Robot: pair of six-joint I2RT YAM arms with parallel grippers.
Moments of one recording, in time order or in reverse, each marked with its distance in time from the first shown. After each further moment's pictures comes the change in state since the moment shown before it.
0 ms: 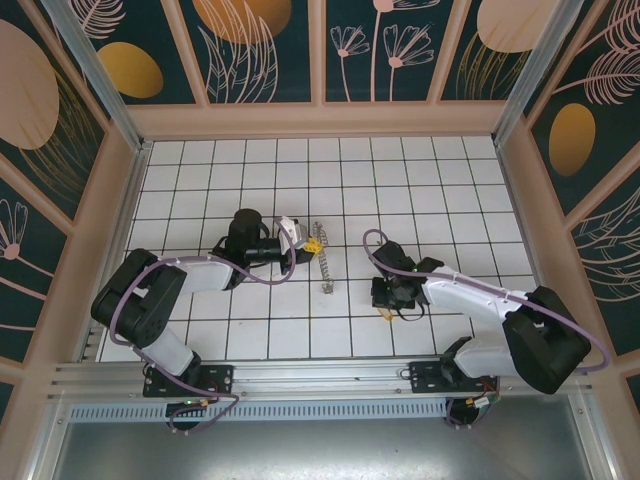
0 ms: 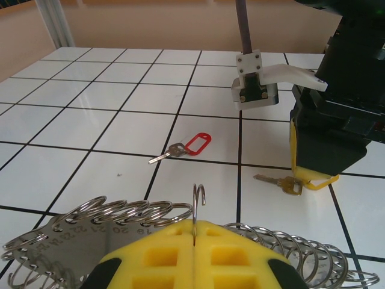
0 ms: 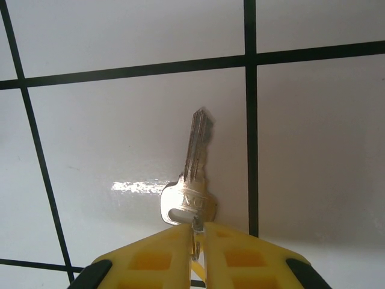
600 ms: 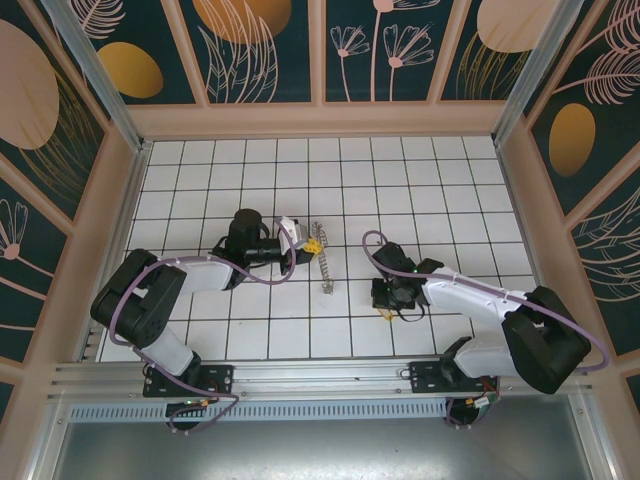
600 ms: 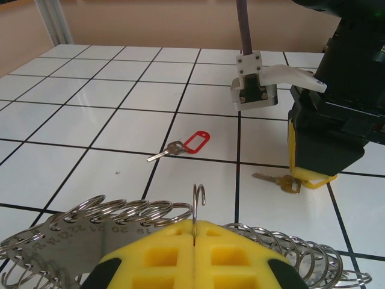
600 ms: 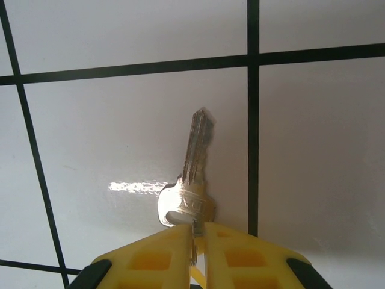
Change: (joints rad) left arm 0.000 -0.002 0.000 -0.012 0.001 0.000; right arm 0.000 0.000 -0.013 0.020 0.000 -0.019
